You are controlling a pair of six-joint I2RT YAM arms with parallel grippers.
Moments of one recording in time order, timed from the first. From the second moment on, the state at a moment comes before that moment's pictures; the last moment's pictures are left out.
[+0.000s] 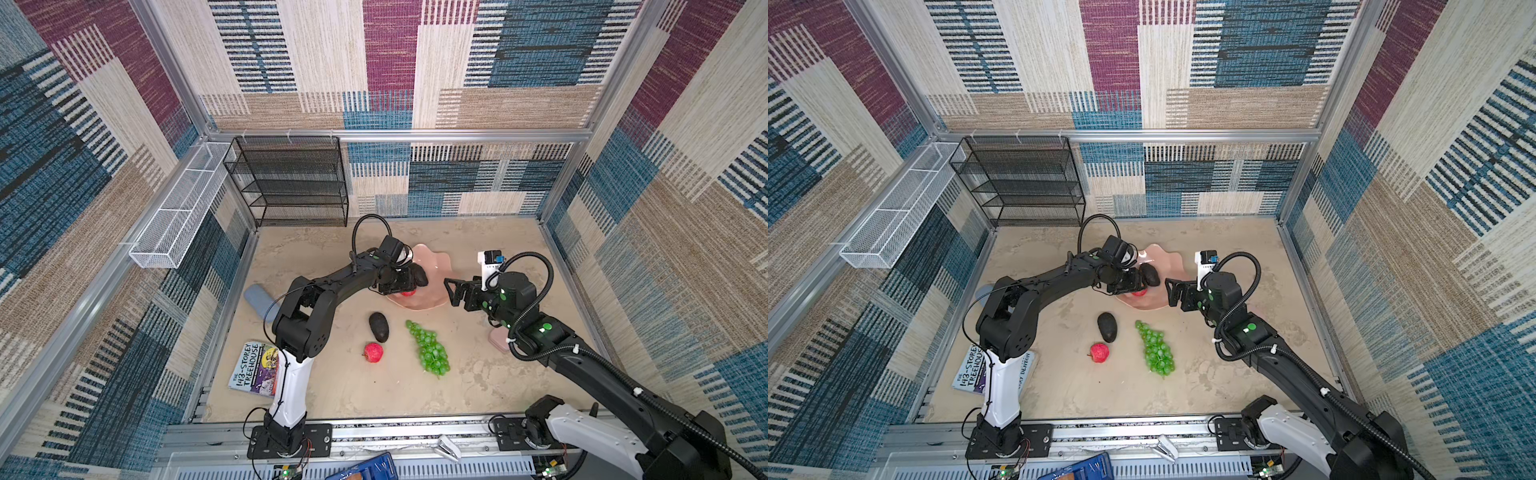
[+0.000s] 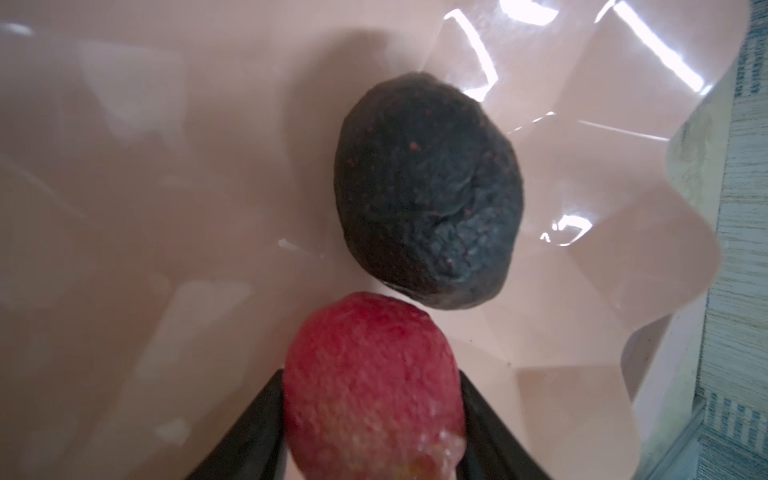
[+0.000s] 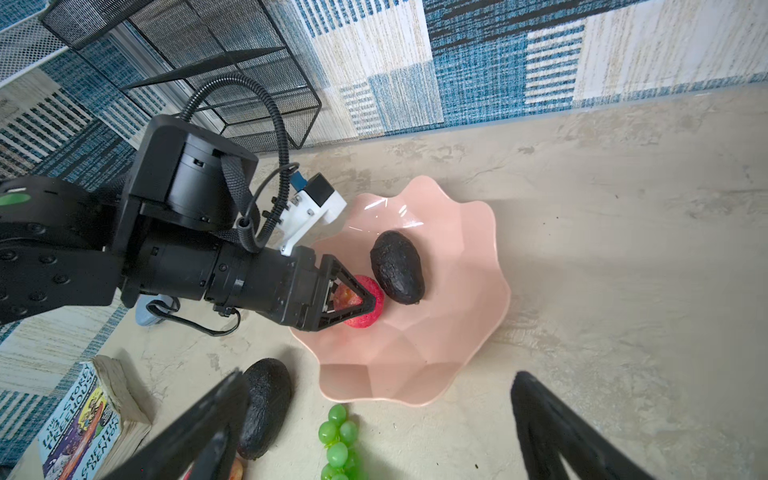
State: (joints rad) left arm -0.57 2.09 1.57 -0.53 0.25 -0.55; right arm 0.51 0.99 0.71 -0.11 0.02 0.40
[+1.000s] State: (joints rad) left arm -0.29 0.95 0.68 -0.30 -0.20 -0.62; right arm 0.93 1.57 0.99 -0.15 0.05 0.40
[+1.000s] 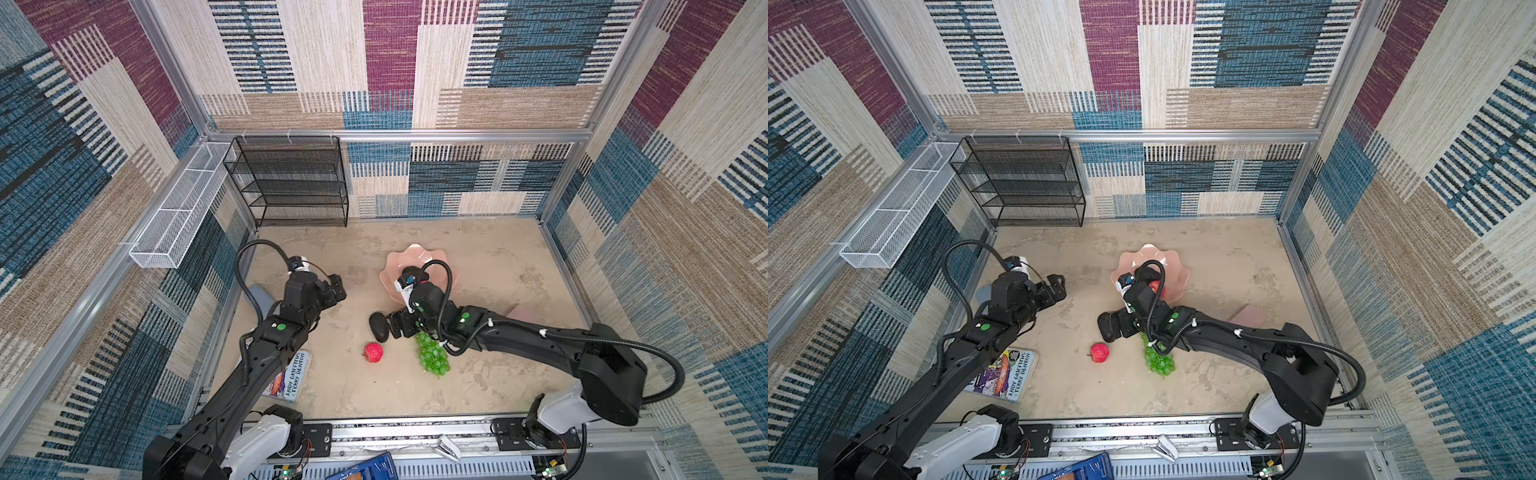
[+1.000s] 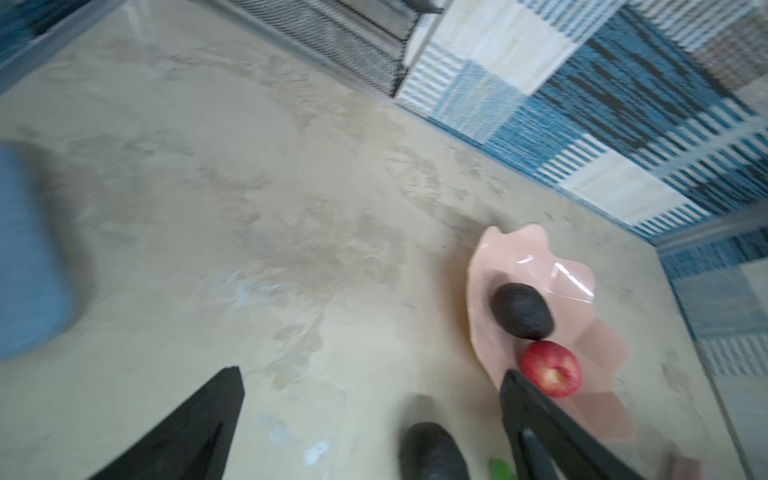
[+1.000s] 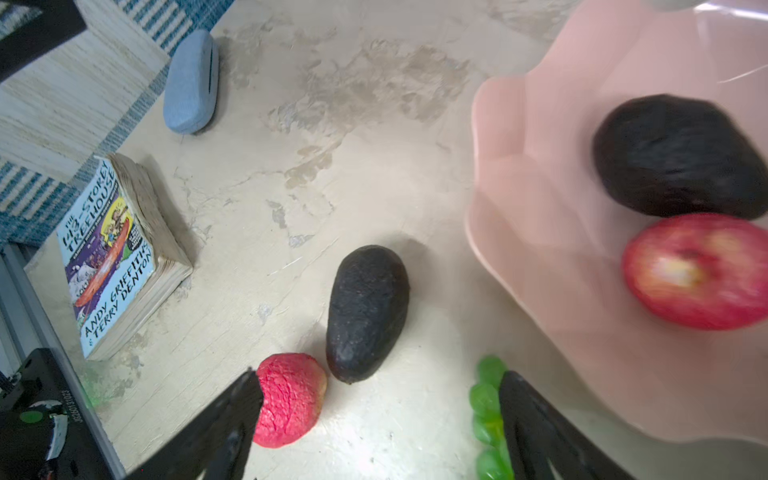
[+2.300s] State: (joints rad) left arm -0.23 0.80 0.53 -0.43 0.09 -0.65; right arm 0.55 1.70 1.25 -0.15 0.11 0.23
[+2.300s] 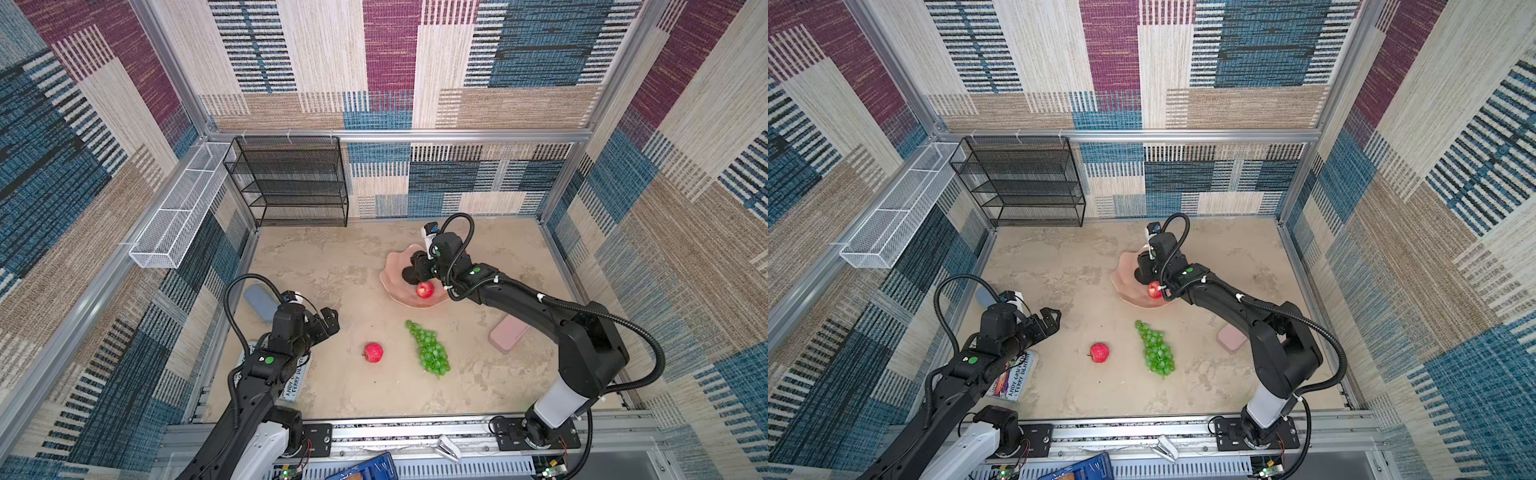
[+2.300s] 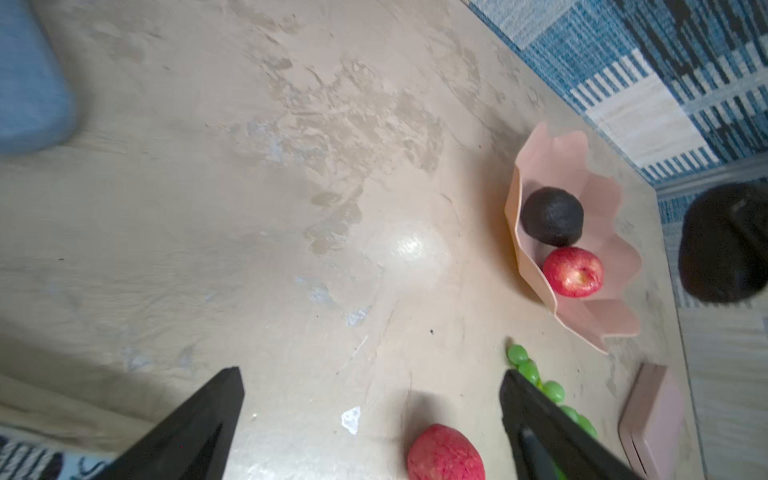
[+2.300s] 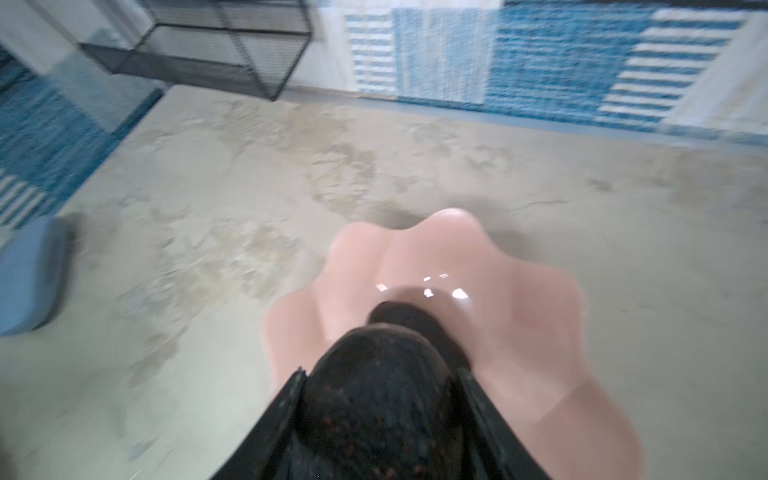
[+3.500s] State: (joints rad) left arm -0.57 1.25 0.60 -0.39 0.29 -0.60; right arm 0.41 1.77 1.32 -0.13 0.07 0.20
